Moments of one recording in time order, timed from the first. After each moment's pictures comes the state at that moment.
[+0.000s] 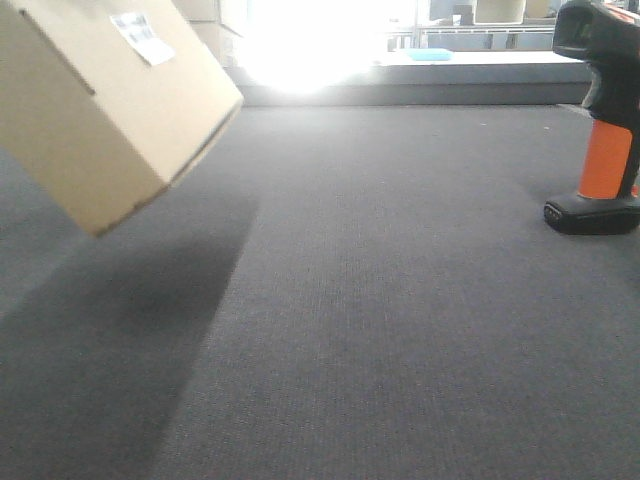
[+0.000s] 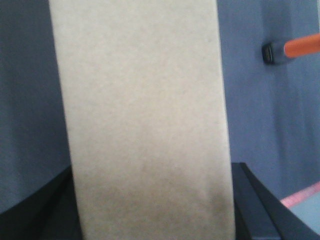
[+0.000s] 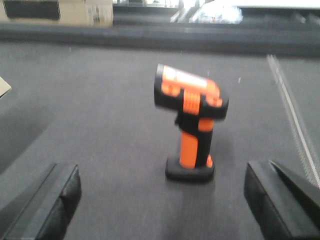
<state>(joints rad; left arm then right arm) -0.04 1.50 -1.41 -0.55 1.23 0.10 0.05 0.37 -0.40 0.16 0.34 -0.08</state>
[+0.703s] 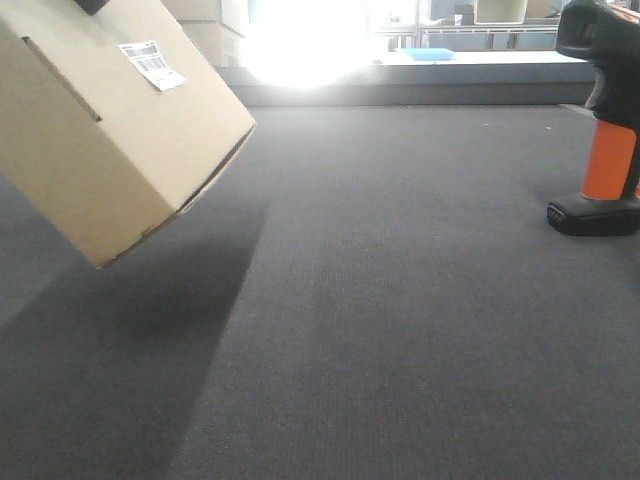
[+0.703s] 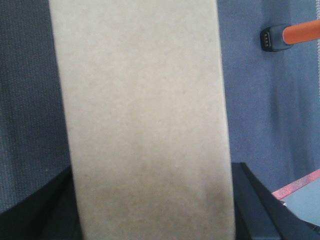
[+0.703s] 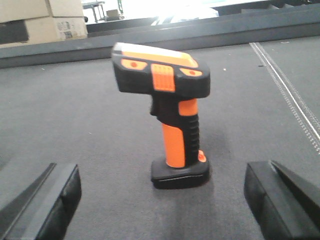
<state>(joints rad) -0.04 1.50 -1.36 -0.59 1.23 0.13 0.05 0.67 -0.16 0.29 -0.30 -0.08</state>
